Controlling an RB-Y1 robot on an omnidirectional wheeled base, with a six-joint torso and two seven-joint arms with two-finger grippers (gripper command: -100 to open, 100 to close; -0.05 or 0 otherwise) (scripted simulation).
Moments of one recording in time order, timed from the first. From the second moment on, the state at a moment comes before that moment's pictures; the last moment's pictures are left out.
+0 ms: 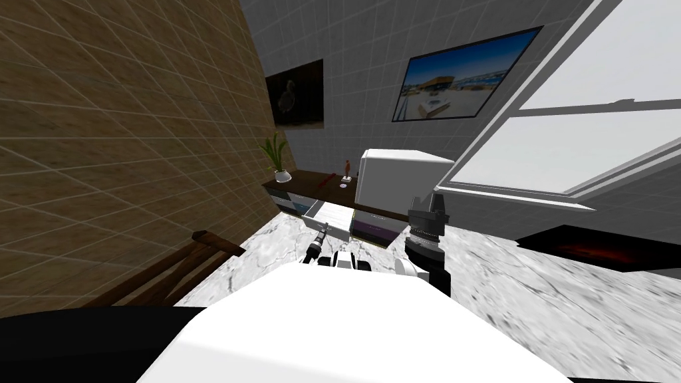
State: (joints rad) left arm -0.04 0.05 -0.10 -0.64 -0.13 -0.84 -0.11; right arm 0.55 0.05 0.03 -2.29 -0.03 -0.59 0.10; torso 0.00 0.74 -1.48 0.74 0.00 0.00
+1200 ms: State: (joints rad) left arm -0.12 0.05 -0.15 -0.76 -0.08 -0.59 -0.11; right arm 0.55 0.05 0.03 -2.29 -0.03 -0.59 0.10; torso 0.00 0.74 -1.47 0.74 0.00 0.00
